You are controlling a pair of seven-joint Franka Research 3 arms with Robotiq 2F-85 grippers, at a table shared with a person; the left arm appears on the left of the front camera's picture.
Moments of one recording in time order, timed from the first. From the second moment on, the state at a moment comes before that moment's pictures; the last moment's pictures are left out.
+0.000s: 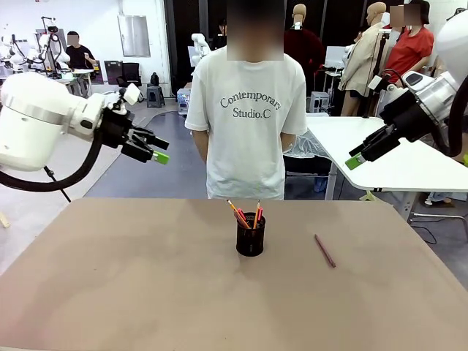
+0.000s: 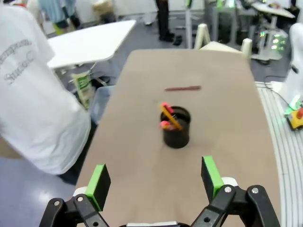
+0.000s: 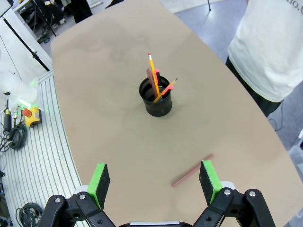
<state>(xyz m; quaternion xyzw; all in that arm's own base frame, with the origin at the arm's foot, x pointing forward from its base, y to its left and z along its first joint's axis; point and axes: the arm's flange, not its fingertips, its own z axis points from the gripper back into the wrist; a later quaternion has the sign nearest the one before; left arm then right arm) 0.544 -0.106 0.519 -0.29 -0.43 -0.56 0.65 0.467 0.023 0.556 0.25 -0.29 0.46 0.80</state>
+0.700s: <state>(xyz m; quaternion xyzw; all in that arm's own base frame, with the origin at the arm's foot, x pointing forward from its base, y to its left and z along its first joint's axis) 0.530 -0.055 0.501 -0.28 -0.39 -0.57 0.67 0.467 0.023 0.557 0.25 -0.29 0.46 0.80</state>
